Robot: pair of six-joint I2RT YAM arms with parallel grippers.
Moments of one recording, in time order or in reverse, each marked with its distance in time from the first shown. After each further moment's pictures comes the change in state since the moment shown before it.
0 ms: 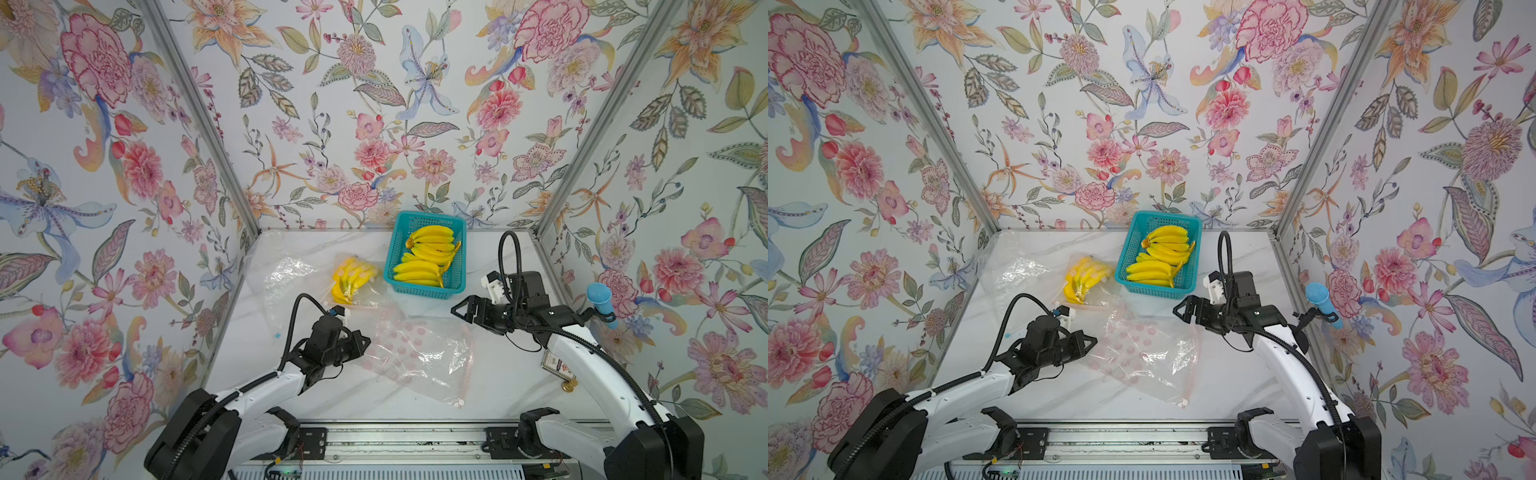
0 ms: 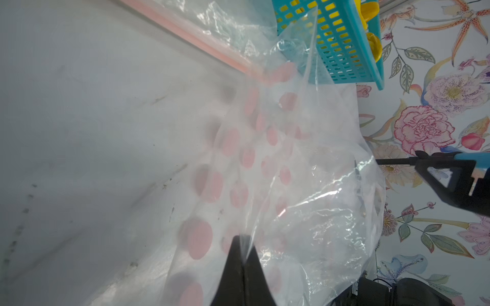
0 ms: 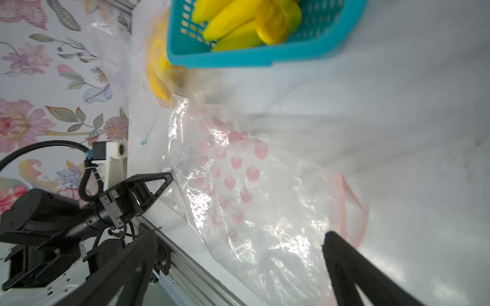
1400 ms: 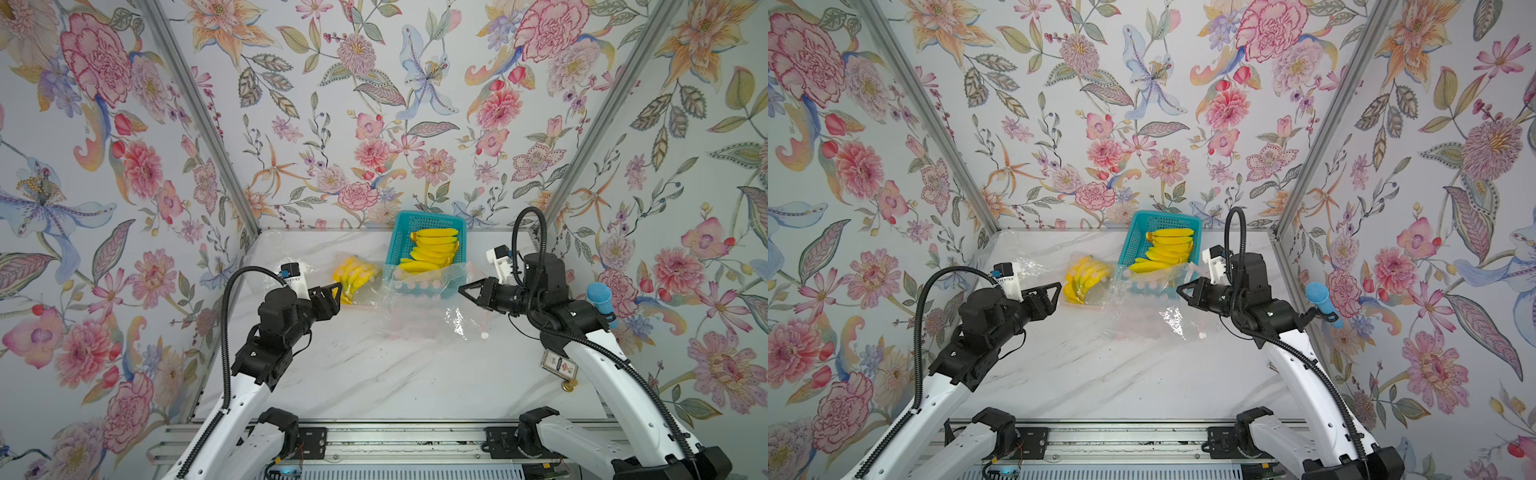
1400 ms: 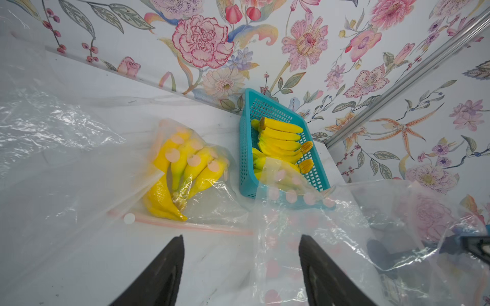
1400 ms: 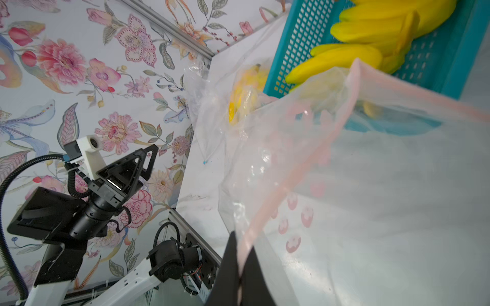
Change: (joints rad) left arm 0.230 -0.384 0.354 -0.388 -0.222 0.342; right arm 0.058 0.015 0.365 0.098 -0.070 0.119
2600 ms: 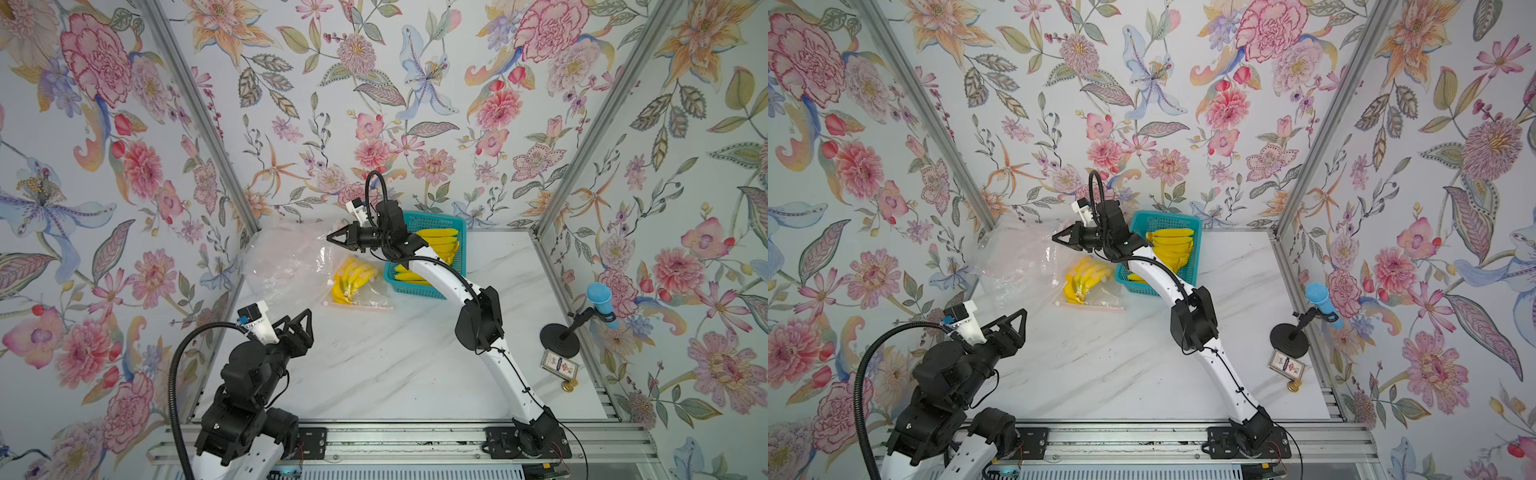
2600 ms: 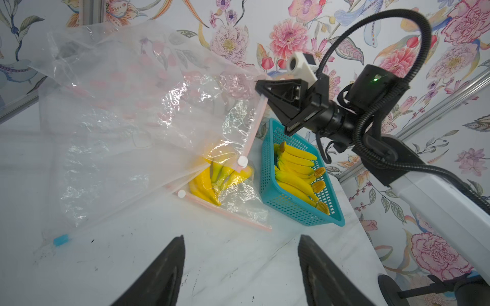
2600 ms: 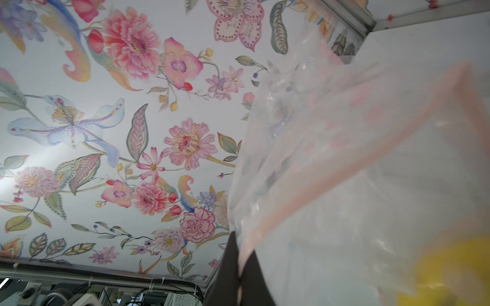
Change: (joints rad) left arm 0.000 -0.505 -0.106 -0.310 -0.175 -0.095; right arm 0.393 1.533 1.363 0.488 -0.205 0.334
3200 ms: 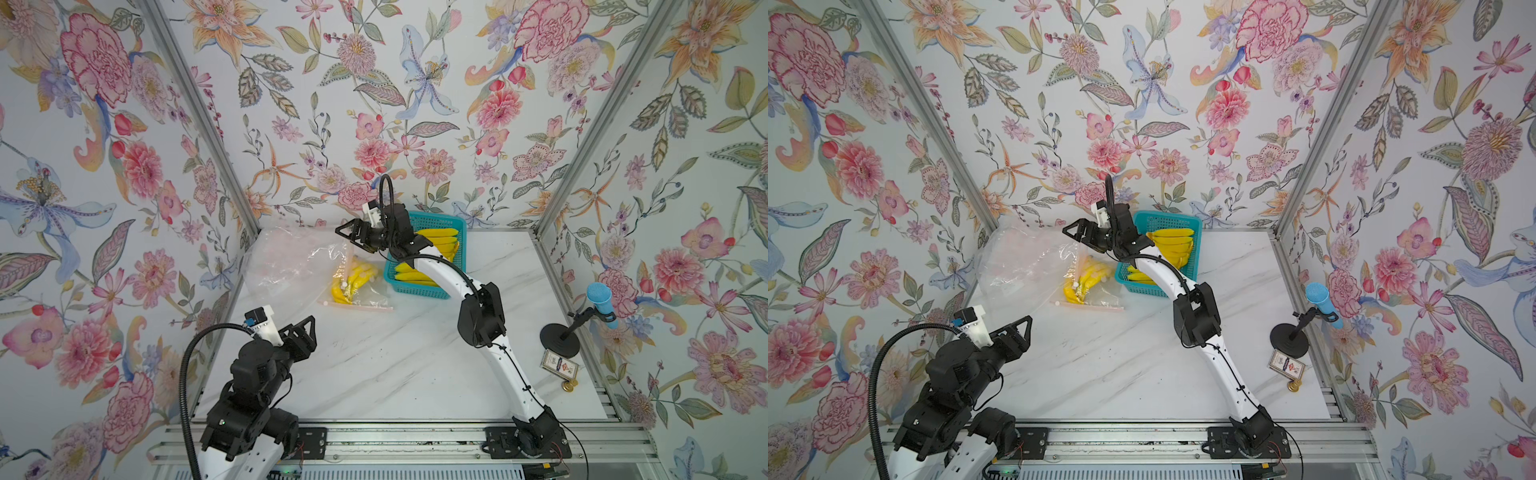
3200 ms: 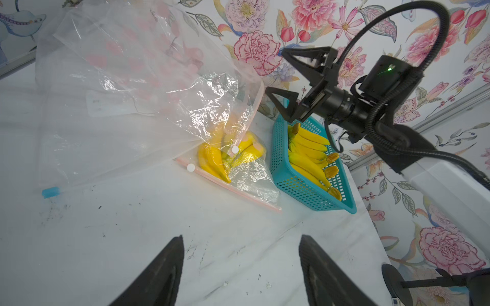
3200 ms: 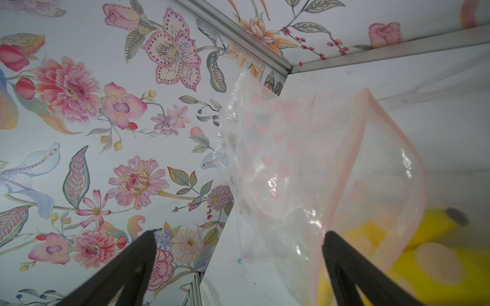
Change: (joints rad) left arm 0.000 0.018 -0.058 -0.016 0.011 -0.057; right arm -0.042 -0.124 -0.097 -0.085 0.185 -0.138
